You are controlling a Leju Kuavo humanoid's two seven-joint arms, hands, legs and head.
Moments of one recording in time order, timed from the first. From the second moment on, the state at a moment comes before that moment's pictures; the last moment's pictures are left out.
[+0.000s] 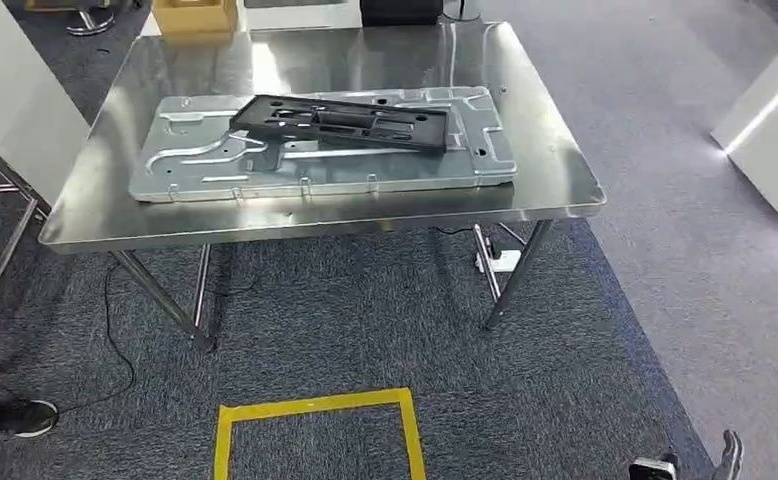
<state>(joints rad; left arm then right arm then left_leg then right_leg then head) -0.07 -0.24 0.99 -0.21 -1.27 0.33 -0.33 0.16 0.28 -0.71 -1.39 0.42 -0.33 -0.68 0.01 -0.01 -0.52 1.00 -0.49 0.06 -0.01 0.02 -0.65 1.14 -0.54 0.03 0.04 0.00</state>
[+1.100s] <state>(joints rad) -0.07 -0.24 1.00 -0.21 -1.28 0.34 -0.32 -0.04 0.19 -1.06 -0.29 0.84 -0.44 -0.17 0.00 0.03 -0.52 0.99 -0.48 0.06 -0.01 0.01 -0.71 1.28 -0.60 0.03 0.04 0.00</state>
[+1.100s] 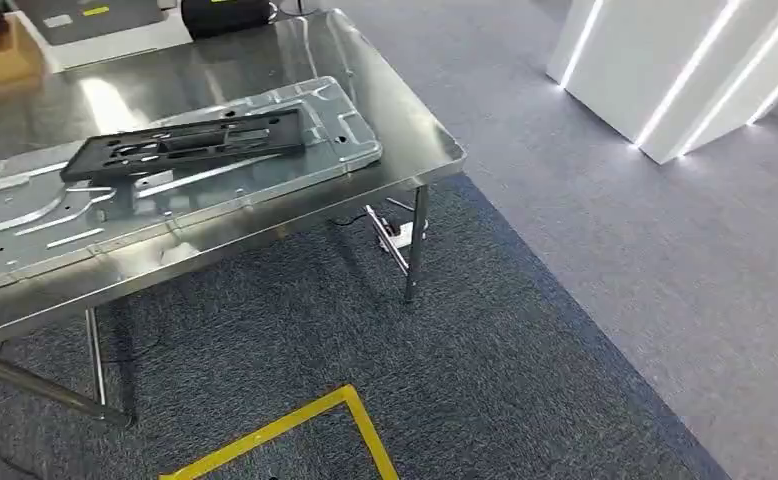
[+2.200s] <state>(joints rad) -0.07 -0.23 1.01 -0.21 -1.27 0.33 -0.35 -0.06 0.22 -0.97 -0.23 0.92 -0.32 -0.17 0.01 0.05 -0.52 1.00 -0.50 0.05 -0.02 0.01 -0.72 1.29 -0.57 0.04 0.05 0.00</state>
